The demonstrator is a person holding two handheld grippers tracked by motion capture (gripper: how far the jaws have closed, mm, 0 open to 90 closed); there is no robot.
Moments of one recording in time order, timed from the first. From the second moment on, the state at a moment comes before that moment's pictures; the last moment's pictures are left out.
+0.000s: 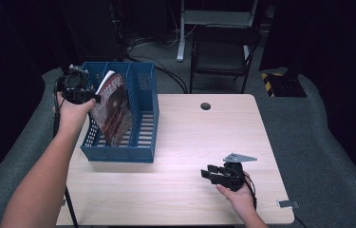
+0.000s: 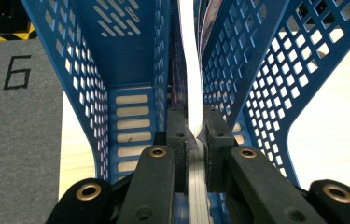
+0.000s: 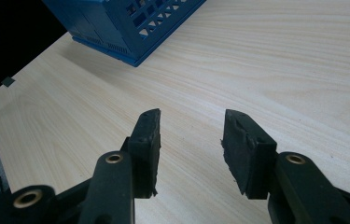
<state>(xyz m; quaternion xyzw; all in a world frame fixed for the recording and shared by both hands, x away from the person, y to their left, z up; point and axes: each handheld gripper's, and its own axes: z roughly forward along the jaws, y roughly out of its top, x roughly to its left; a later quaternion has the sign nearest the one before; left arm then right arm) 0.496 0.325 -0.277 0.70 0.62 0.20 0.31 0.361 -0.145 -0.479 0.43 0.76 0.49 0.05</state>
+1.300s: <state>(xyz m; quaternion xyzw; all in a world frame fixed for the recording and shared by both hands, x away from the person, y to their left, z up) 0.518 0.319 -0.277 0.65 0.63 0.24 0.33 0.360 -0.151 -0.477 0.44 0.75 0.49 0.05</state>
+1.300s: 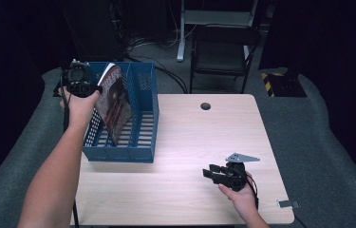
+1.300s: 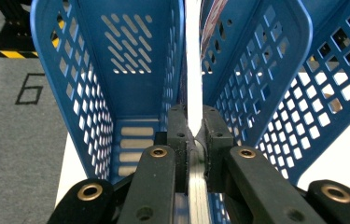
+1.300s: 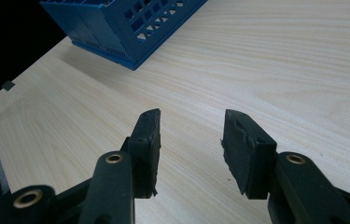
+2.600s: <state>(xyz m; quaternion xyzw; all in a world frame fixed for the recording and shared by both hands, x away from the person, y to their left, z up) 0.526 0.312 -0.290 0.65 0.63 0.25 0.34 0.361 -0.150 -0.478 0.43 0.75 0.49 0.05</state>
